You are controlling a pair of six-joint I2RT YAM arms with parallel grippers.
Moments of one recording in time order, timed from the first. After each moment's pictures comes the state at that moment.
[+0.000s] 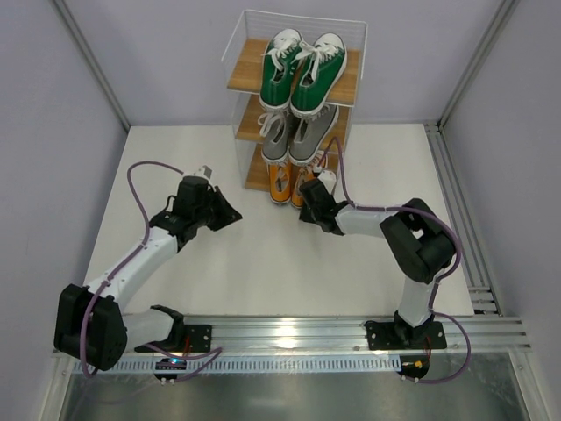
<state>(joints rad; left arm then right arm) -0.37 1.21 0.81 -0.29 0.17 -0.77 0.64 1.83 0.98 0.07 0.30 0.68</state>
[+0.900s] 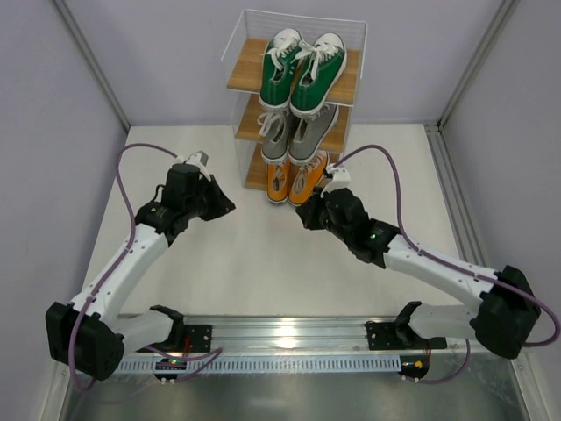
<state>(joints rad) -0.36 1.15 0.96 -0.48 0.15 -0.63 0.76 1.29 0.83 0.02 0.22 0.63</state>
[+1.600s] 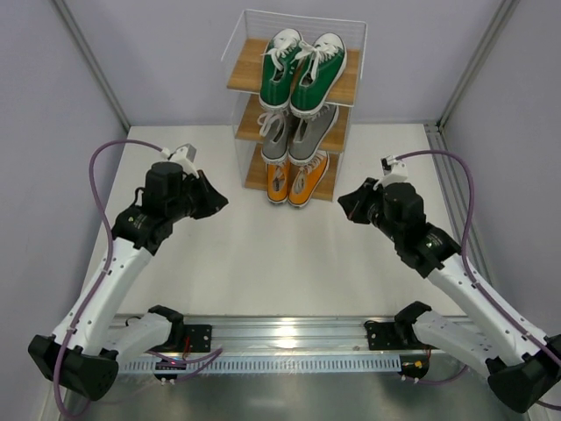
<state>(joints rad) -0.36 1.01 1.10 -0.63 0.15 -0.58 0.61 0.86 0.90 -0.36 0.17 0.61</state>
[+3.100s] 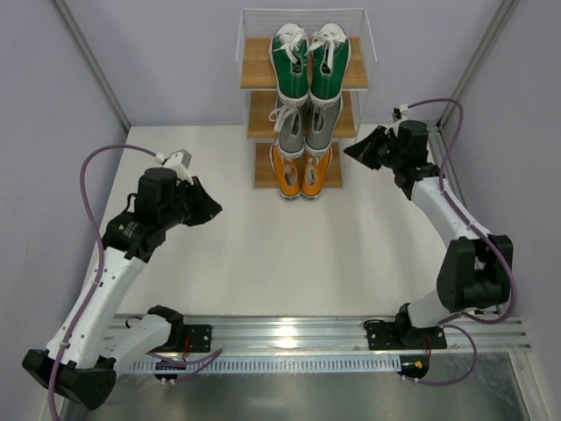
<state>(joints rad) -0.36 0.95 1.10 -0.73 0.13 -0.55 0.09 1.56 1.20 -0.04 -0.42 0.74</state>
